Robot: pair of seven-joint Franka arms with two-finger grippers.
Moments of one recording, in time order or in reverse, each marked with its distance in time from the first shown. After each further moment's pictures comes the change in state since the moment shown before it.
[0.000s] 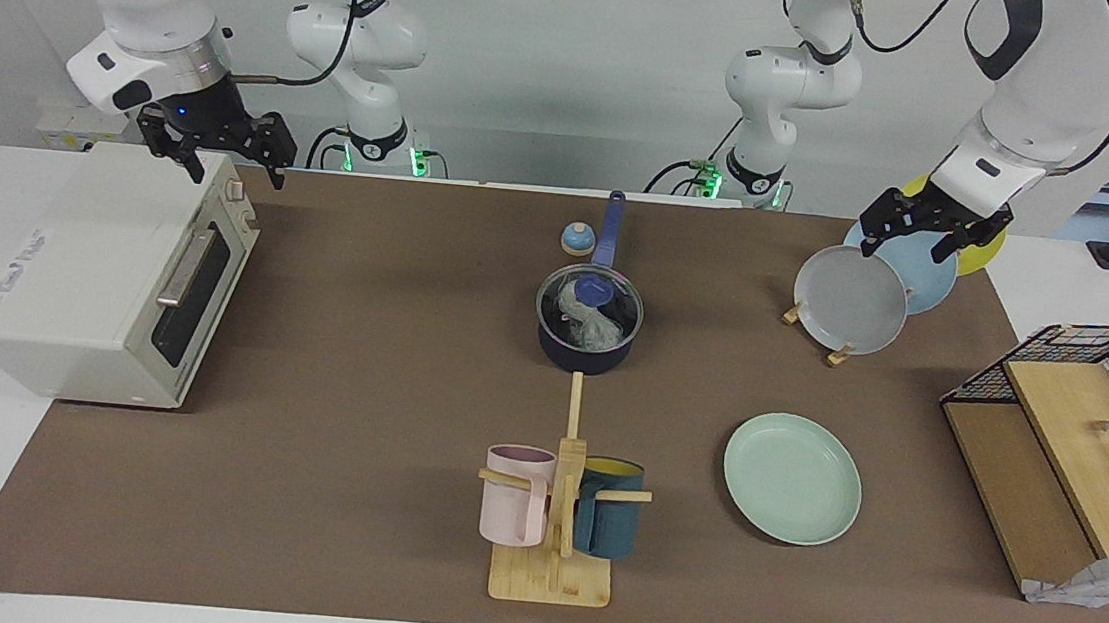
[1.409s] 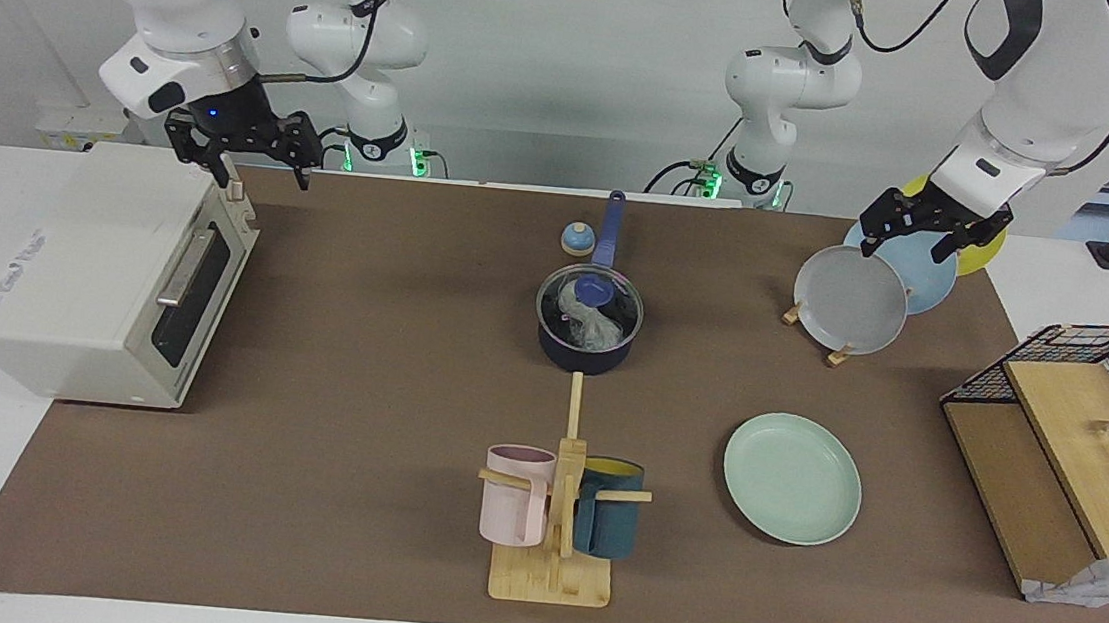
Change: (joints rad) left arm 0.000 0.000 0.000 0.000 0.000 0.000 0.000; right arm 0.071 0.000 0.018 -0.001 0.048 0.034 0.009
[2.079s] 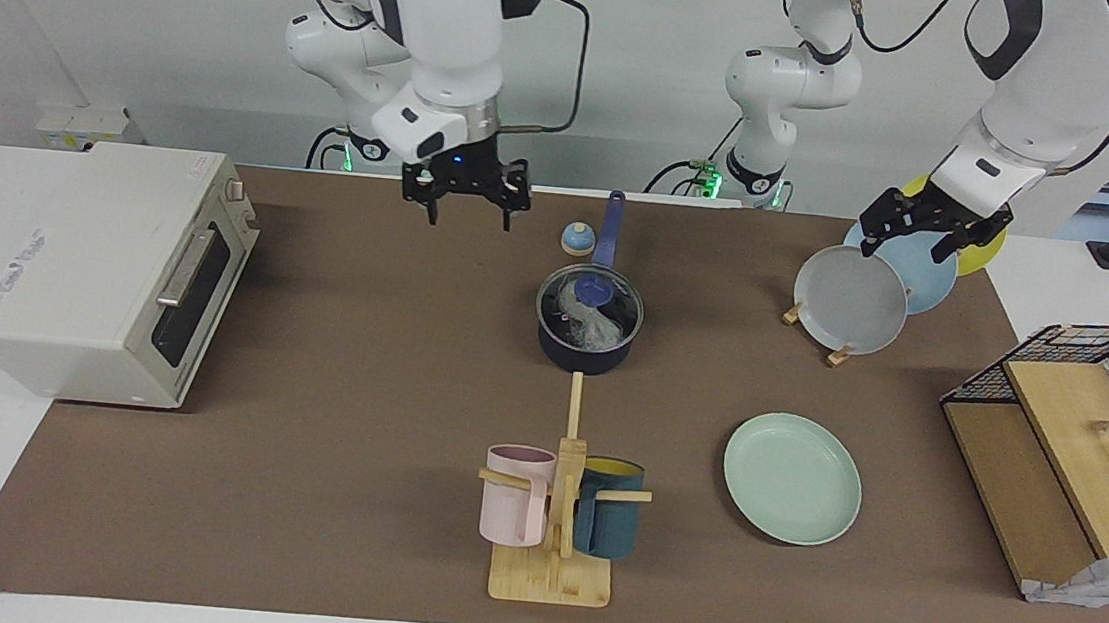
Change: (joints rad) left arm 0.000 0.000 0.000 0.000 0.000 0.000 0.000; right arm 0.417 0.205 0.014 0.080 0.022 0.173 0.623
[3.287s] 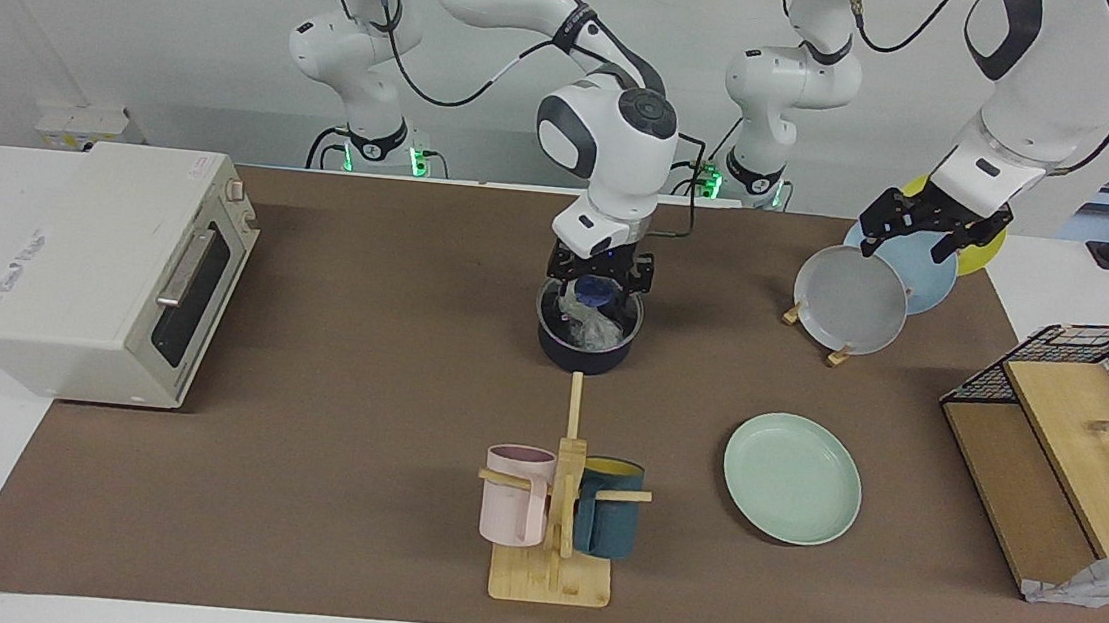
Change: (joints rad) left arm 0.000 0.000 0.000 0.000 0.000 0.000 0.000; right arm 0.224 0.234 -0.009 -0.052 -0.095 0.261 0.245
